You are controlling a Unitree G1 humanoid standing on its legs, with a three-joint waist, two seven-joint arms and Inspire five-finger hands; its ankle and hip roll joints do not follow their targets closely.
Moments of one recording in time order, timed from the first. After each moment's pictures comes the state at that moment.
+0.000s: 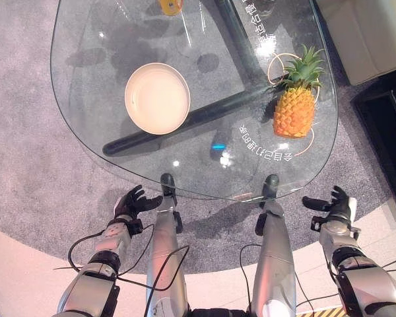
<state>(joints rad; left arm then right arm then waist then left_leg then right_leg) -0.48 0.39 -0.19 1.10 -0.59 -0.10 0.01 -0.55 -0.52 0.01 1.24 0.39 -0.15 -0.54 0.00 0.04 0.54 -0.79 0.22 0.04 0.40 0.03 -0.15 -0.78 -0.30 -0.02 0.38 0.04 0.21</state>
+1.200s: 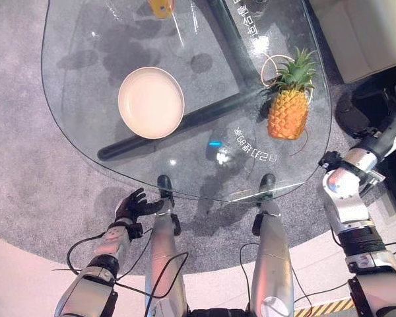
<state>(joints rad) -0.43 0.39 -0.22 1.08 -0.60 -0.12 0.01 -0.51 -0.54 0.12 0.27 0.23 -0.23 -0.88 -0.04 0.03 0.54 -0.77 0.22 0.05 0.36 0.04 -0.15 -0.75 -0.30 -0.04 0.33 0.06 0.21</state>
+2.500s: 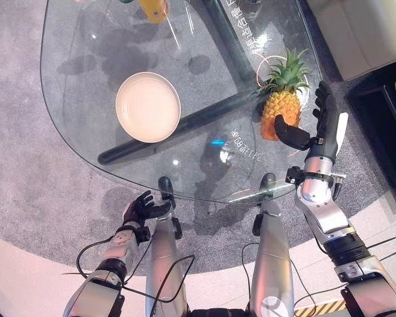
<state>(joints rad) -0.43 0.34 -0.22 1.08 -0.60 -0.14 0.01 -0.50 -0.51 0.27 0.22 0.24 -0.09 -0.67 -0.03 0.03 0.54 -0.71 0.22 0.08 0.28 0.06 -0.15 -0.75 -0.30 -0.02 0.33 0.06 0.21</state>
